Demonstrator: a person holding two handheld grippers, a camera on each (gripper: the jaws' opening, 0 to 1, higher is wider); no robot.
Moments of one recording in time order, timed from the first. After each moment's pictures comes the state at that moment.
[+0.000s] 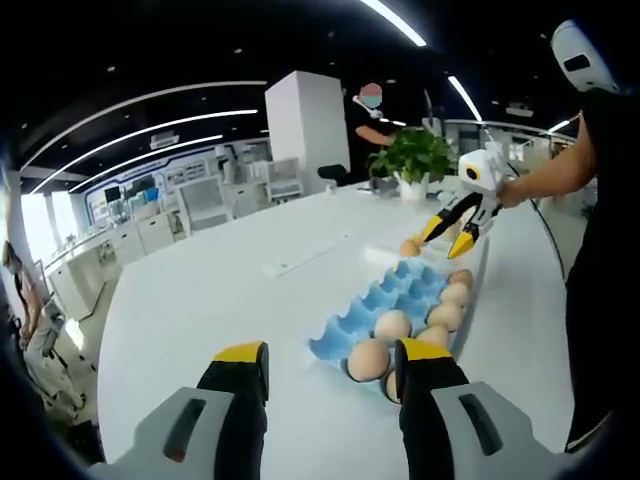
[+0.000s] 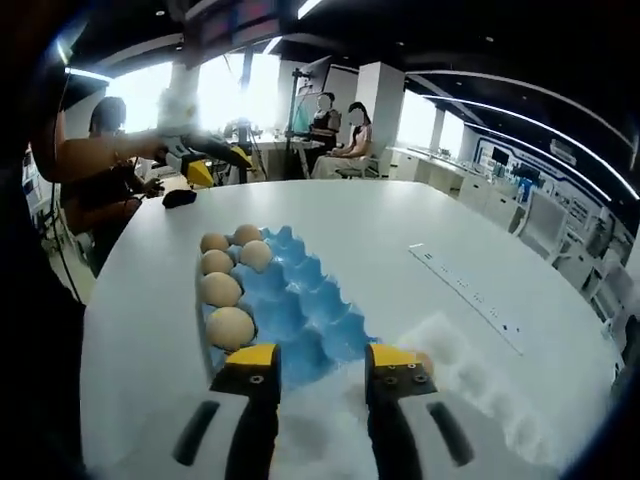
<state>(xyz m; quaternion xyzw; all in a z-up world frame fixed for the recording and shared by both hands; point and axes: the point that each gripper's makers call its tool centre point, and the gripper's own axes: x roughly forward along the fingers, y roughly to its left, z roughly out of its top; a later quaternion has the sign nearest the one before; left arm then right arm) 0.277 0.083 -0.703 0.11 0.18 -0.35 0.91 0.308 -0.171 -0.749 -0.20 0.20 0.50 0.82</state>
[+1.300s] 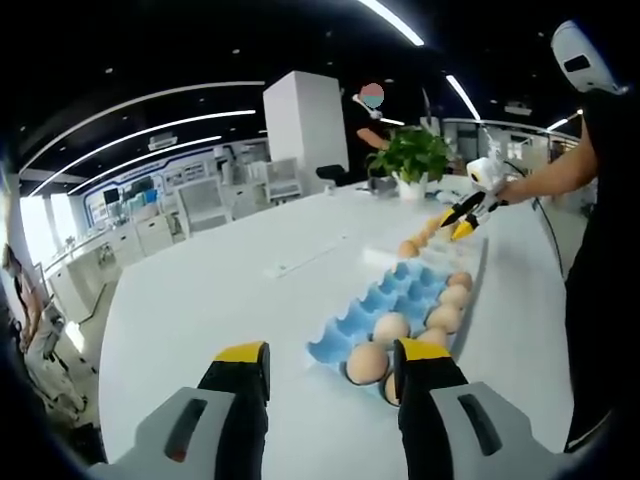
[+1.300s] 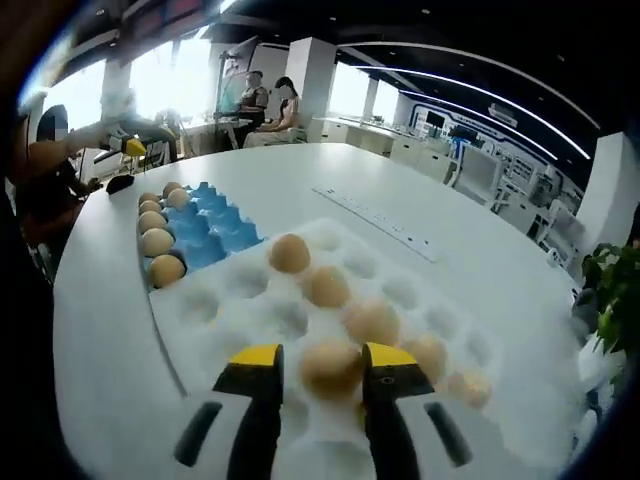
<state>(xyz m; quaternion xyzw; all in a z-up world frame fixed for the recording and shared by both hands) 0.279 0.081 -0.701 0.12 0.17 -0.35 0.91 0.332 -0.303 -0.773 -0.20 0.26 0.37 0.87</state>
